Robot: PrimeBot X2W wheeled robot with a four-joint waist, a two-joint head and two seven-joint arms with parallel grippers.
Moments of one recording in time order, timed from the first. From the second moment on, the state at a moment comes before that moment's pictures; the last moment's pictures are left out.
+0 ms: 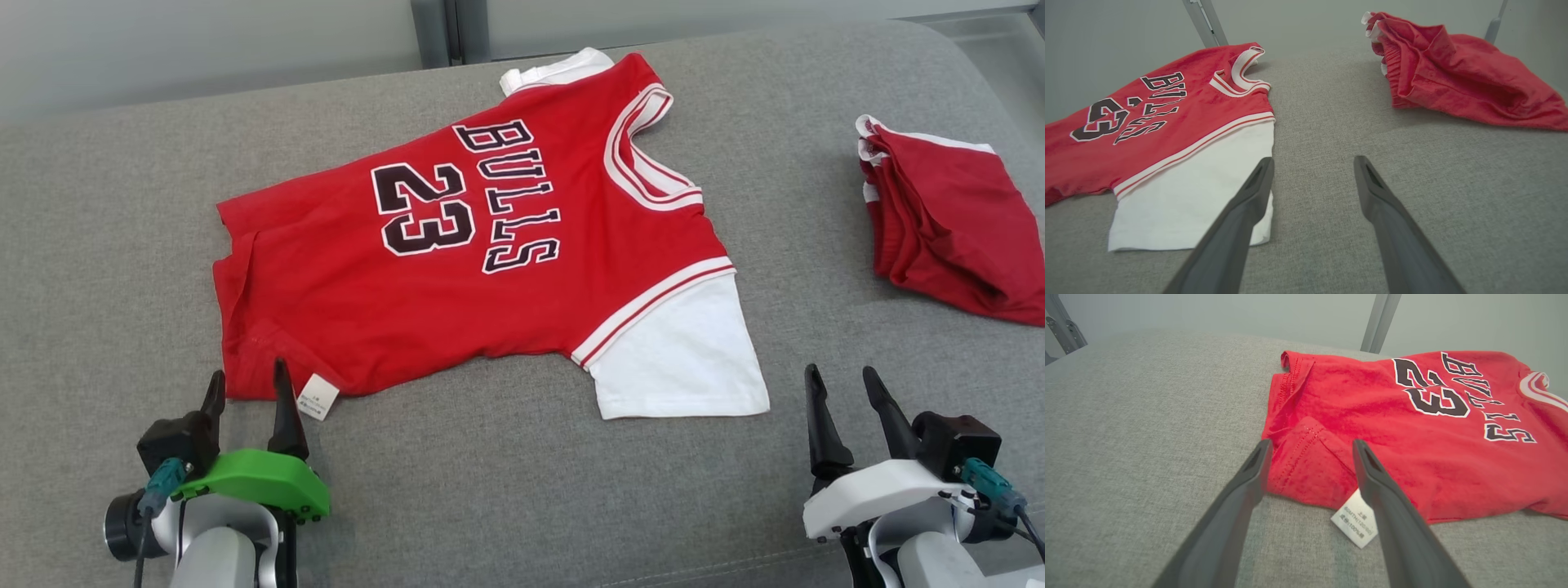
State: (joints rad) left arm -0.23 0.05 -0.01 0.54 -0.28 0.02 -0.26; right arm -0.11 -0.05 -0.06 0.36 0.23 0.13 -0.26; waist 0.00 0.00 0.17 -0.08
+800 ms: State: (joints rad) left arm -0.44 0.06 0.10 0.80 -0.23 -0.09 -0.26; right arm -0.15 -0.05 -0.05 0.38 0.23 0.13 -0.26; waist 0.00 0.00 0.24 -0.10
